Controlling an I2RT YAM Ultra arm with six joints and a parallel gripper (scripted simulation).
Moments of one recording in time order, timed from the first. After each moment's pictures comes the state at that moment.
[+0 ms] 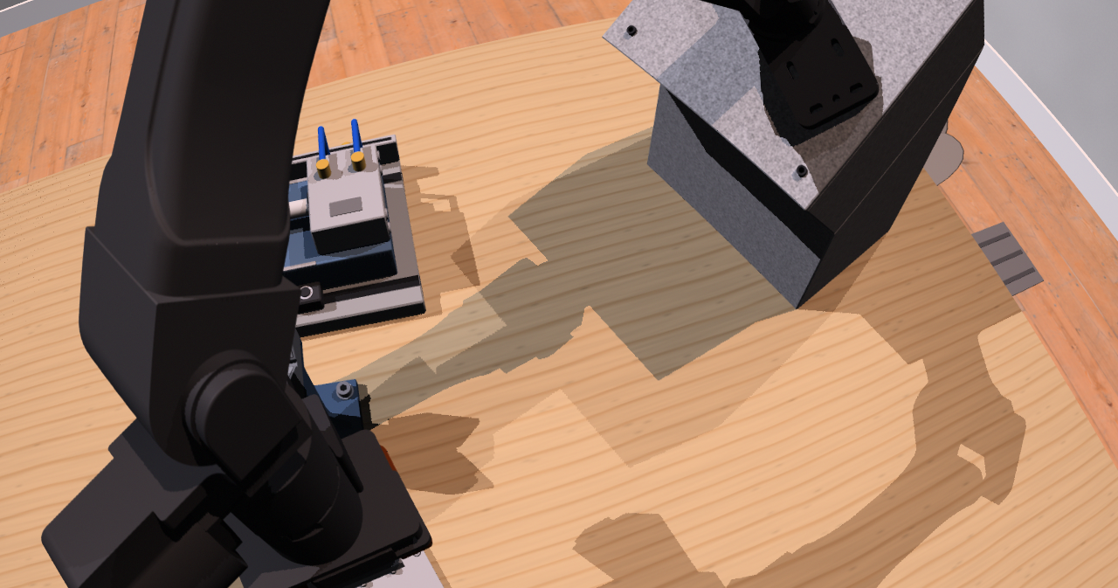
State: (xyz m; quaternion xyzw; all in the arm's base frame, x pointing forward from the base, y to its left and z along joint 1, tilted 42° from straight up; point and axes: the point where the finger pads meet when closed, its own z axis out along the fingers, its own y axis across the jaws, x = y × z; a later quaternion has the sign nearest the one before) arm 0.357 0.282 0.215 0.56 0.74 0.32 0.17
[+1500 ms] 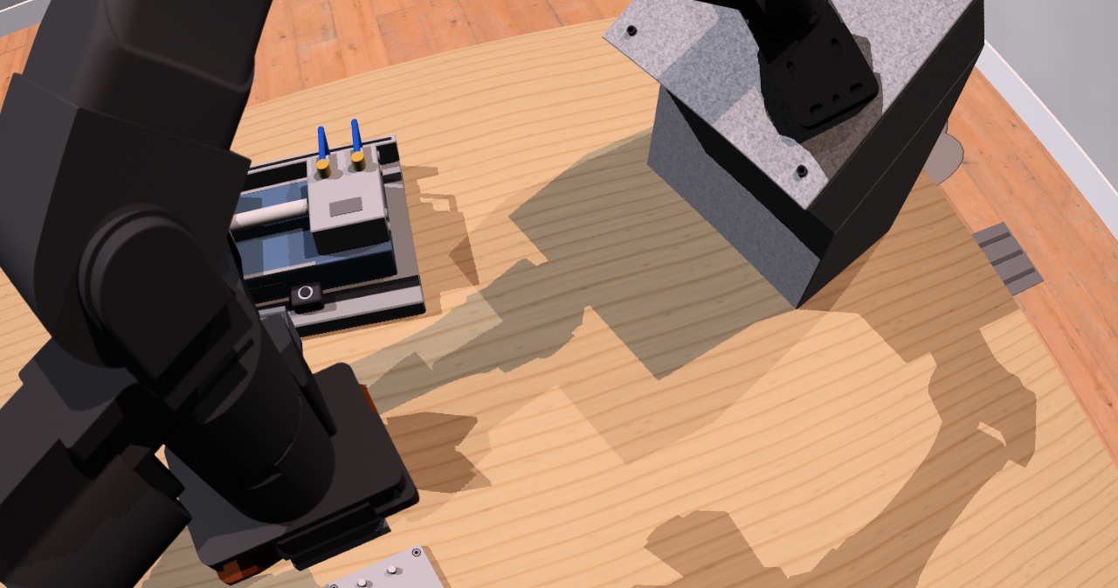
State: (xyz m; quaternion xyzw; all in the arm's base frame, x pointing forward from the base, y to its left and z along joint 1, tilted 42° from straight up) arm 0.311 0.260 0.264 0.57 0.75 0.31 0.17
